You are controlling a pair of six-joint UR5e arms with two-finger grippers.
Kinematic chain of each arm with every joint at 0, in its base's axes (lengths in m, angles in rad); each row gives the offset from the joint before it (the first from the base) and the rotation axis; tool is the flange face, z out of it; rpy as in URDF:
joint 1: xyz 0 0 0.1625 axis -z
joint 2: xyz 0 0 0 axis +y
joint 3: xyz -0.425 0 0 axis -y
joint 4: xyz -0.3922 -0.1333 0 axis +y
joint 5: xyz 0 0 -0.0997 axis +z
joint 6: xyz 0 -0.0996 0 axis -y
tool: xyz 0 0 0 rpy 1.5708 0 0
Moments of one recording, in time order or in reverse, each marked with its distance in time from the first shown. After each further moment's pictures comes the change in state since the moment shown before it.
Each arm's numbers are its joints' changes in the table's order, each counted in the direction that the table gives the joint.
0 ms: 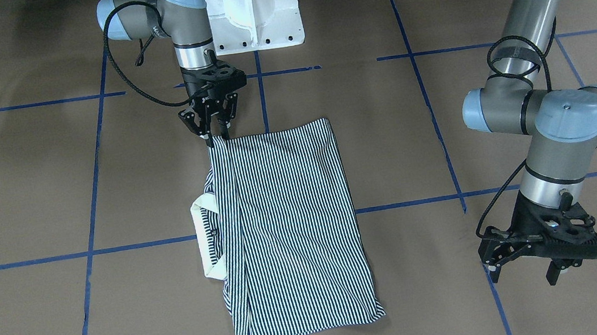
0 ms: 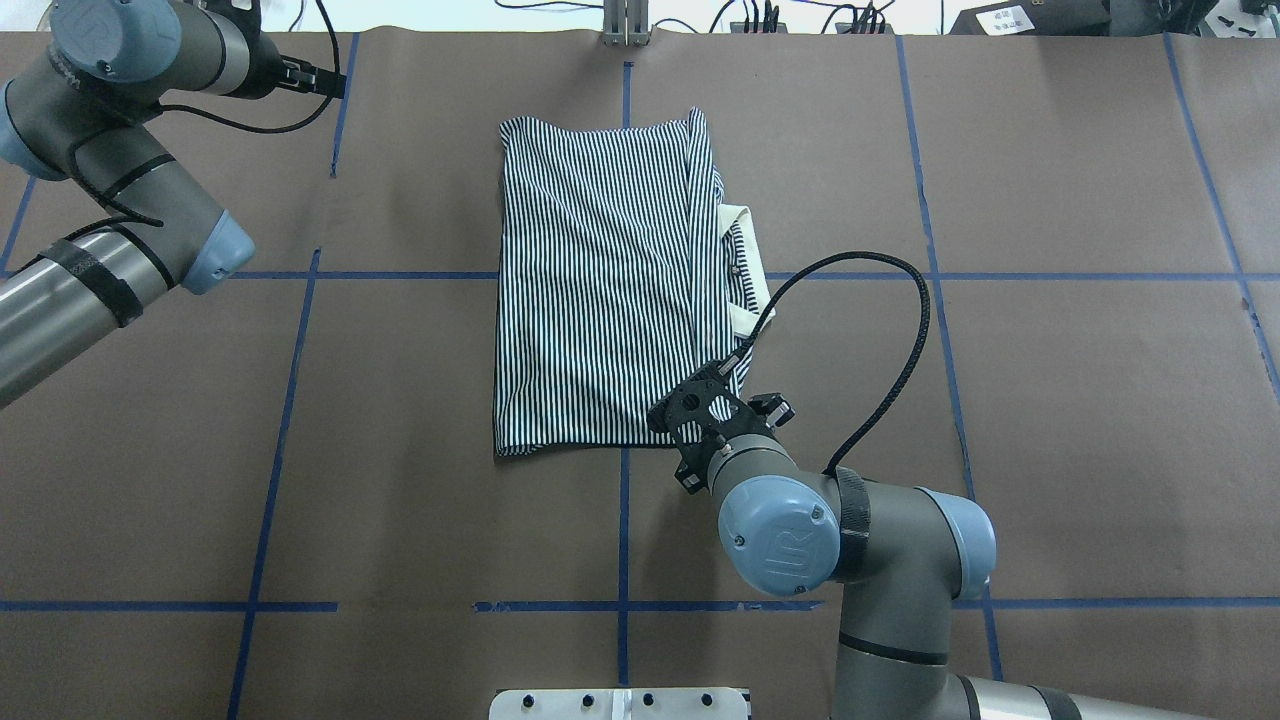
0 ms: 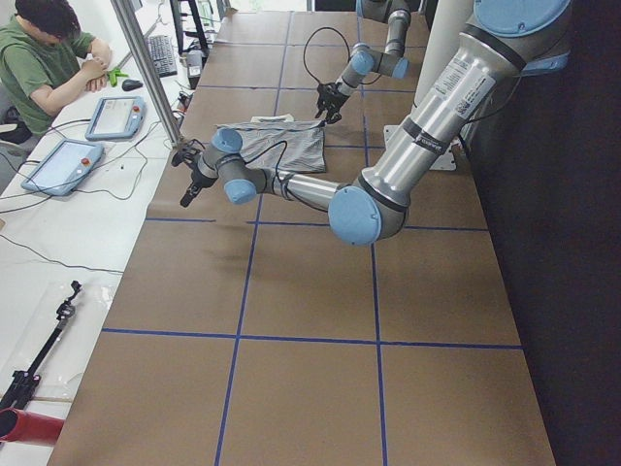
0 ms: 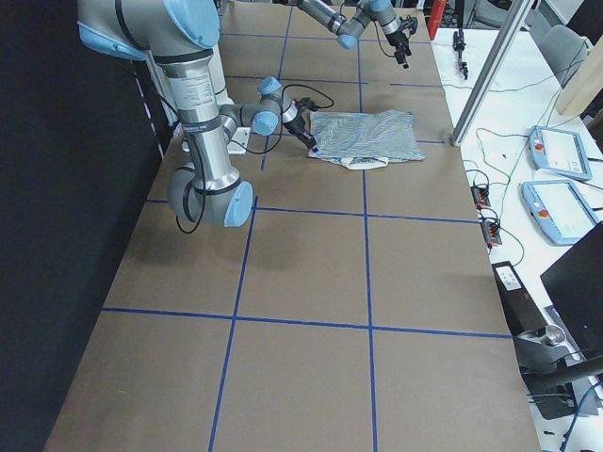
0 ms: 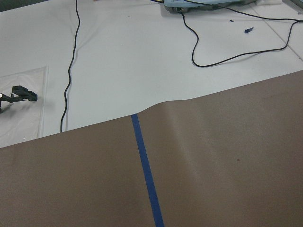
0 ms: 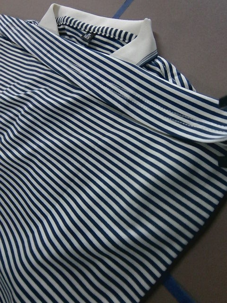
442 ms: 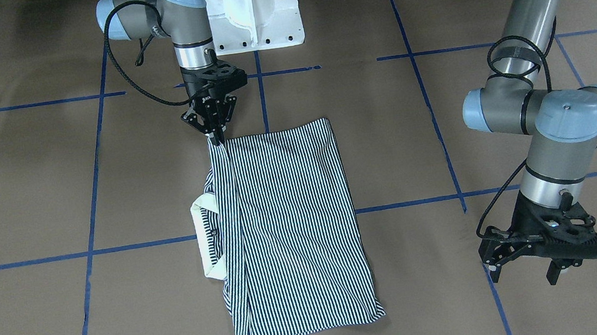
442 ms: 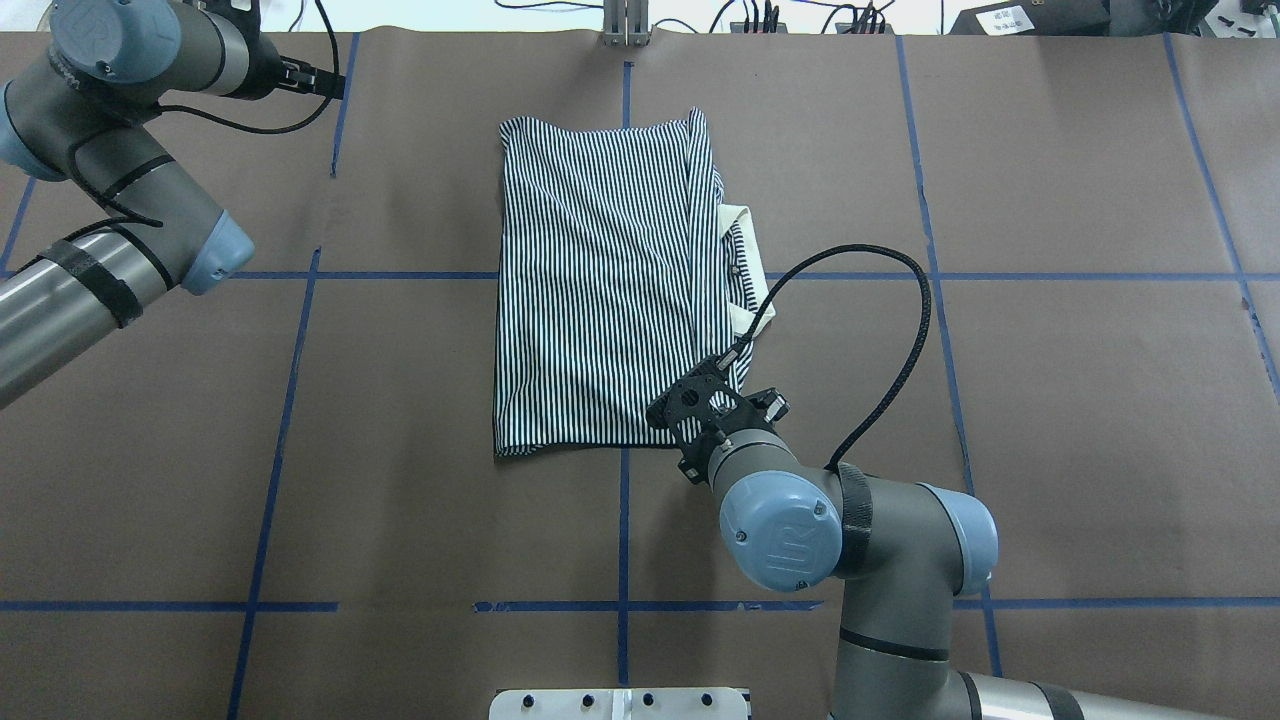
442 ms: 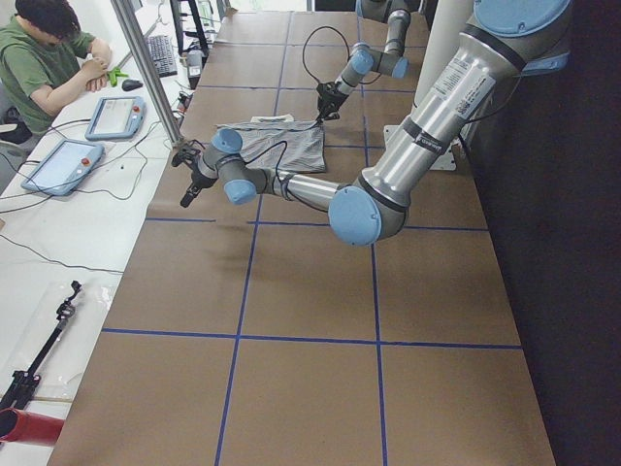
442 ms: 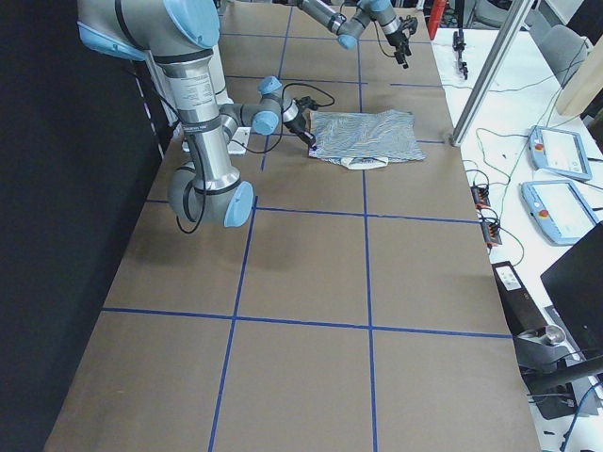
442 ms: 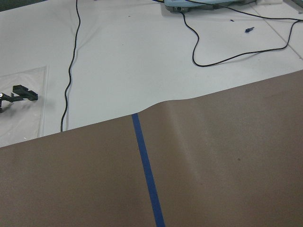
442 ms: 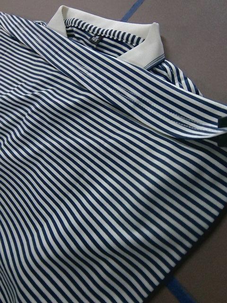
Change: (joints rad) left arm 0.000 -0.001 0.000 -0.001 0.000 0.000; right arm -0.009 -0.001 0.006 -0.003 0.003 -0.015
